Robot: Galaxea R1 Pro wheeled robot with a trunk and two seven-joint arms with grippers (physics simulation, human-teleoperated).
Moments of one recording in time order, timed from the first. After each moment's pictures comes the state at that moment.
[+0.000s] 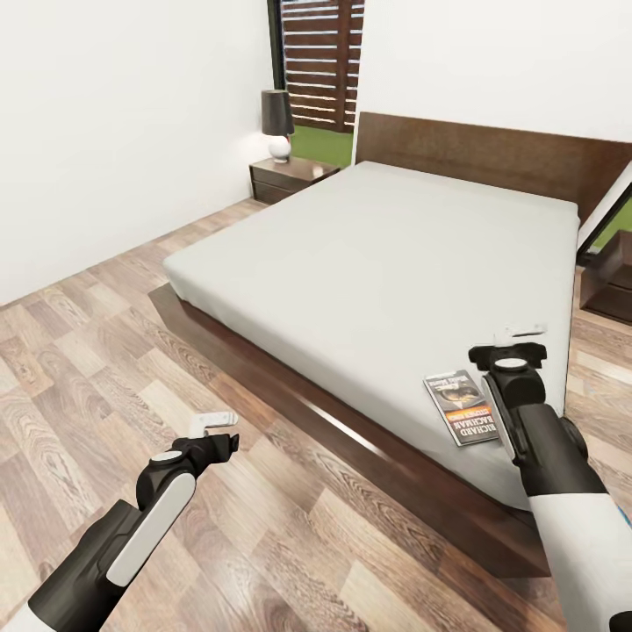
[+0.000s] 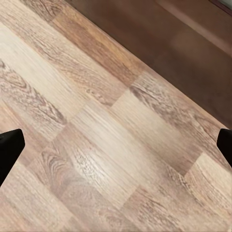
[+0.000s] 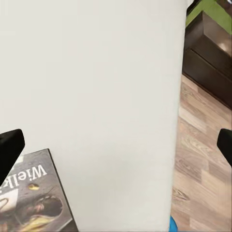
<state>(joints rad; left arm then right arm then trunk) -0.46 0.22 -0.42 -1.52 0.72 0.70 0.67 -0.78 -0.19 0.04 -1.35 0.14 0.80 -0.30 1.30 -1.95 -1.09</state>
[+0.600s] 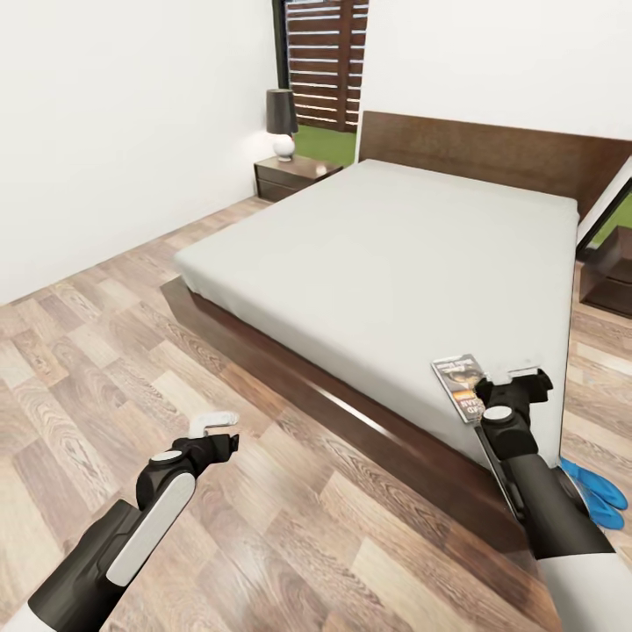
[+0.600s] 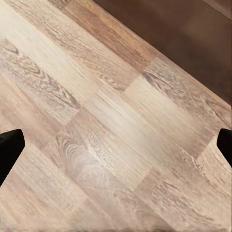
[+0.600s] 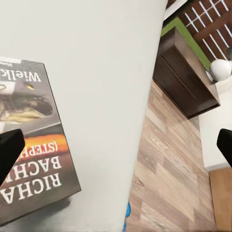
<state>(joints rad) -0.46 0.22 -0.42 -1.52 0.73 0.70 0.67 -0.59 -0.19 0.07 -1.38 0.34 0.71 -0.35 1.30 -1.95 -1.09</state>
